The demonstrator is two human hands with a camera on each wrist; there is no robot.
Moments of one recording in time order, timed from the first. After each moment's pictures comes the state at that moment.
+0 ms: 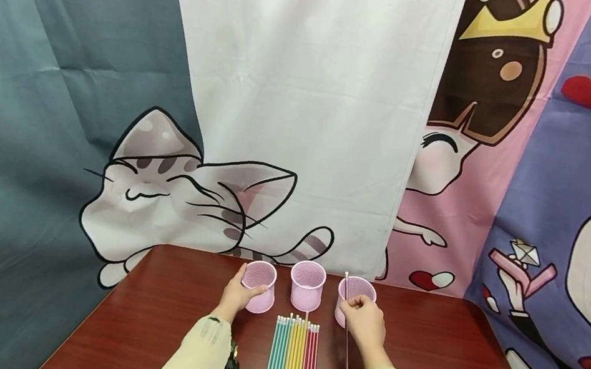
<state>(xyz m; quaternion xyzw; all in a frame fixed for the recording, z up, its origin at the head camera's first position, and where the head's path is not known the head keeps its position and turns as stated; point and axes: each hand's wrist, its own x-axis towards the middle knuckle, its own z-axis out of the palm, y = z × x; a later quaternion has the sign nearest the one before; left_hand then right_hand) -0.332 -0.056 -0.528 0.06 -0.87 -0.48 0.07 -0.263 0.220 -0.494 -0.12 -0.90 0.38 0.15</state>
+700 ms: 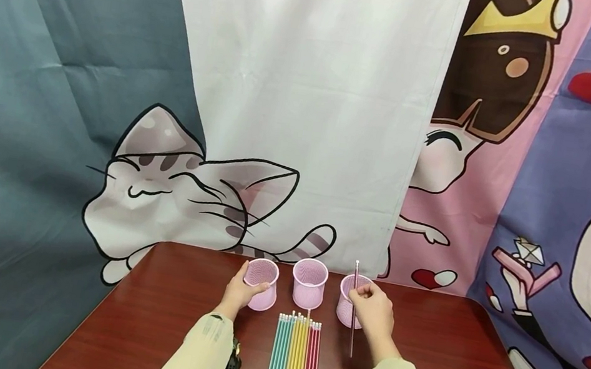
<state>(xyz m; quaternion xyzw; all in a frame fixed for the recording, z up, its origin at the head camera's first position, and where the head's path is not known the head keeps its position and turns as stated) -0.335 -0.056 -0.530 0.07 -0.87 -0.48 0.06 -0.270 0.229 -0.475 -0.12 -0.88 0.43 0.15</state>
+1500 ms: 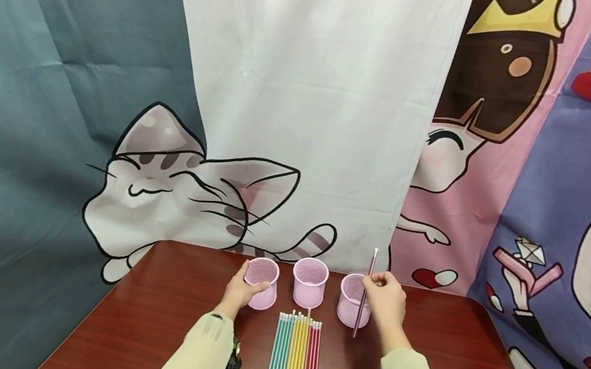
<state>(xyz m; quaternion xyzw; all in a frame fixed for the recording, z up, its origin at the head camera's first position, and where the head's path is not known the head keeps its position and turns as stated) -0.334 -0.056 -0.528 0.07 -0.87 -0.48 0.06 -0.279 0.242 -0.455 -0.16 -0.86 0.43 0.22</state>
